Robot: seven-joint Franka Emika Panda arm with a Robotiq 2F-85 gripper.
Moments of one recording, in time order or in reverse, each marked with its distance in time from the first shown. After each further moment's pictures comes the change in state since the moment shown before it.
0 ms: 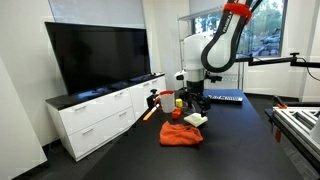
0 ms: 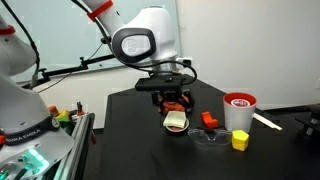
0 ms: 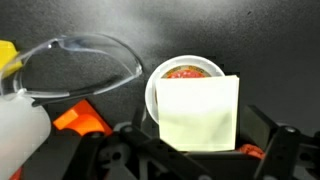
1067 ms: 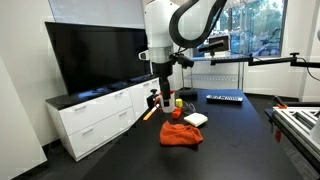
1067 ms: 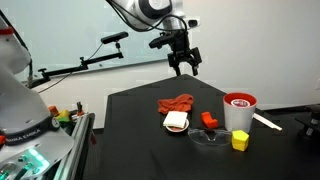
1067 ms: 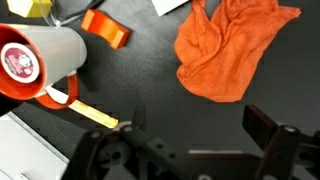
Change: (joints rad) arm 0.209 -0.019 0.034 0.326 -0.078 -0.313 0.685
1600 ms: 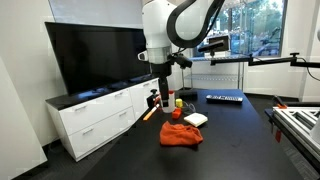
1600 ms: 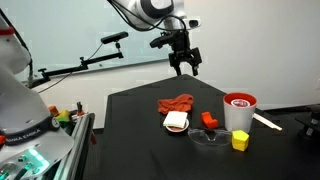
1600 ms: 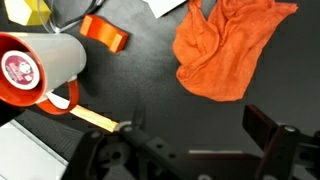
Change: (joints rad) arm 0.003 0.013 0.001 0.023 0.000 -0.026 0.040
